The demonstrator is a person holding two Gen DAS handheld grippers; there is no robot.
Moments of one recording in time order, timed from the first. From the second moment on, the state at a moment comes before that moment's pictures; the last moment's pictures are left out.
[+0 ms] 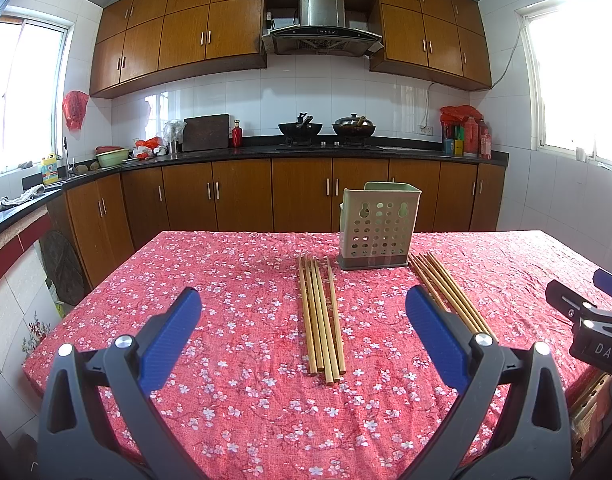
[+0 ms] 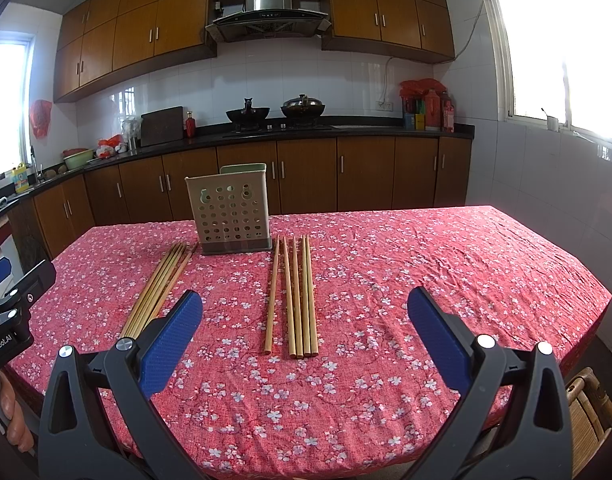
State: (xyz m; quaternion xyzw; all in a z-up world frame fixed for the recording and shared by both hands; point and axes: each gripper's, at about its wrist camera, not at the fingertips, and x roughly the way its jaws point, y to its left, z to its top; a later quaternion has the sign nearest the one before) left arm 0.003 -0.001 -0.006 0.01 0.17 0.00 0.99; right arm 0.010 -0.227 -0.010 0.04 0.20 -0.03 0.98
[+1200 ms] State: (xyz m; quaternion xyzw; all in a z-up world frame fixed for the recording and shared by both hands) left arm 0.157 0.052 -0.078 -0.06 0.40 0.00 0.91; right arm 0.186 -0.260 -0.096 0.11 0.44 0.02 0.89
